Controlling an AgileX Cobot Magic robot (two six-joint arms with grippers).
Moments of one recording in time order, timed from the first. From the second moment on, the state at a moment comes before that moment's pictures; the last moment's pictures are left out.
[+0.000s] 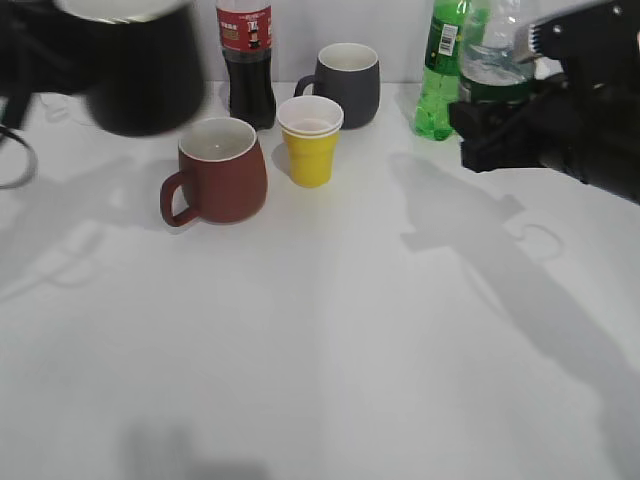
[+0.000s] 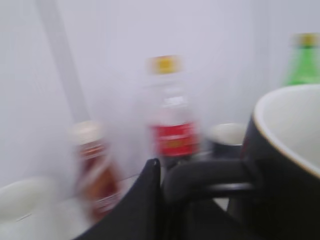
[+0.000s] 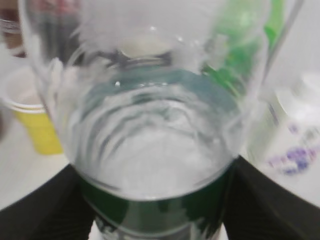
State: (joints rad) left arm -0.19 1.43 -0.67 0.44 -0.71 -0.28; right arm 0.37 1.55 -0.65 -0.03 -0.57 -0.07
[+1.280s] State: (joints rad) left arm 0.10 1.97 -0.66 0.35 -1.04 -0.19; right arm 0.28 1.87 -0.65 -0.06 -0.92 0.11
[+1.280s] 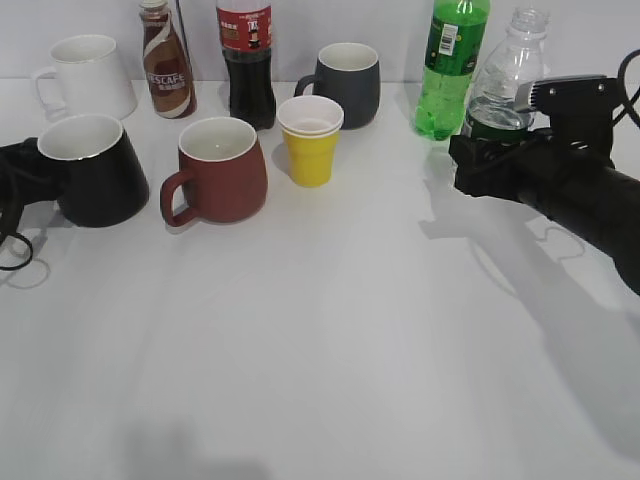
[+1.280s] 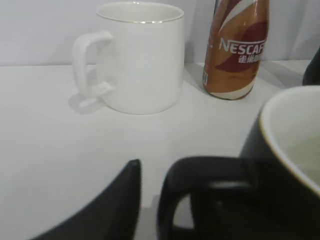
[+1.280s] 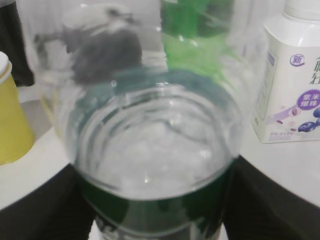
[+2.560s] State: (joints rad) left arm 0.10 1.74 -0.34 0.20 -1.20 -0.09; right arm 0.28 1.96 -0.46 -0.05 -1.18 0.06
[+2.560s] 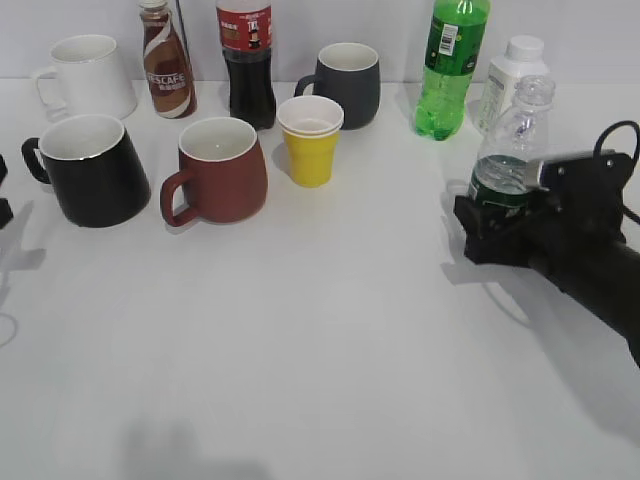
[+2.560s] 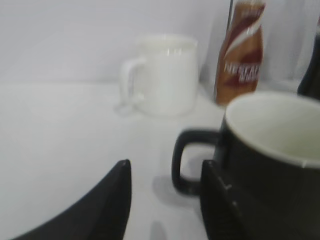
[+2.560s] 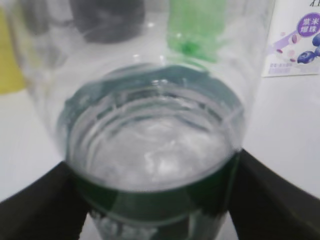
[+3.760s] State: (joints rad) left arm 0.00 1.05 -0.32 0.28 -0.74 -0.20; right arm 0.28 1.35 -0.26 -0.11 -1.14 0.03
